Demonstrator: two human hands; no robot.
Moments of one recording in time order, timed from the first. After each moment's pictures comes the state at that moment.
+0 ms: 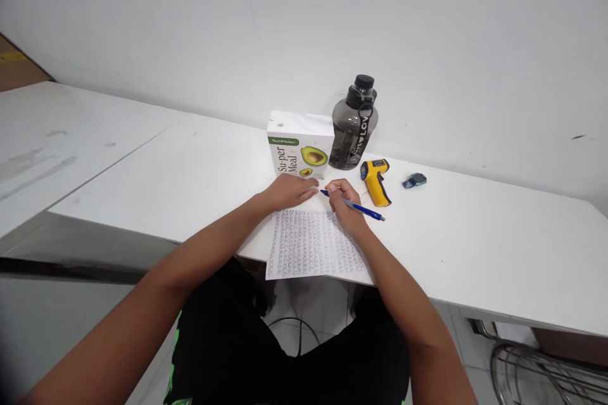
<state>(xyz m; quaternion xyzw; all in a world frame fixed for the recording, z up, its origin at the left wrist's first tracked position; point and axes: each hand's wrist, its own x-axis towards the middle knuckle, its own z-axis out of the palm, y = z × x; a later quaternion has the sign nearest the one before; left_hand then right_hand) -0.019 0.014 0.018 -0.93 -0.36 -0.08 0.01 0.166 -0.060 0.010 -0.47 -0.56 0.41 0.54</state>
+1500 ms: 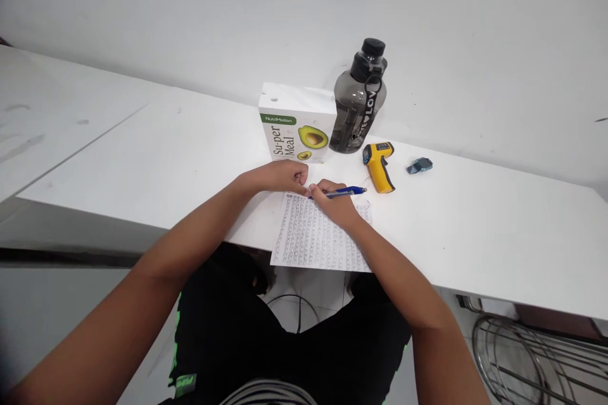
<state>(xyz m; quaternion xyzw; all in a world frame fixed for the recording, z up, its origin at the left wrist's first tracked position) -0.038 0.023 0.034 -0.86 -0.39 -0.03 -0.33 0.149 -0.065 0.007 -0.56 -0.64 0.36 0.39</state>
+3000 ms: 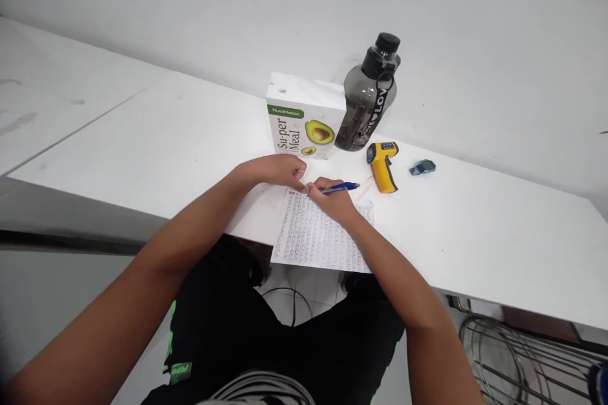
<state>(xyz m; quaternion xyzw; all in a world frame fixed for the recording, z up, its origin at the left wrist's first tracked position) -0.043 0.023 0.046 -0.85 -0.38 0.03 -0.35 0.142 -0.061 0.006 -0.56 -0.66 0.37 0.34</state>
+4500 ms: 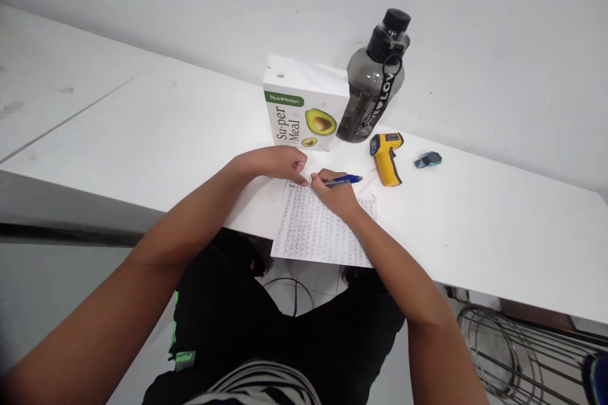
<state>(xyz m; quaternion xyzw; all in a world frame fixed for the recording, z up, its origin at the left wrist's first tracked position) -0.042 0.022 0.048 -0.85 -0.40 0.03 -0.35 0.142 -0.062 0.006 -0.57 -0.66 0.34 0.36</state>
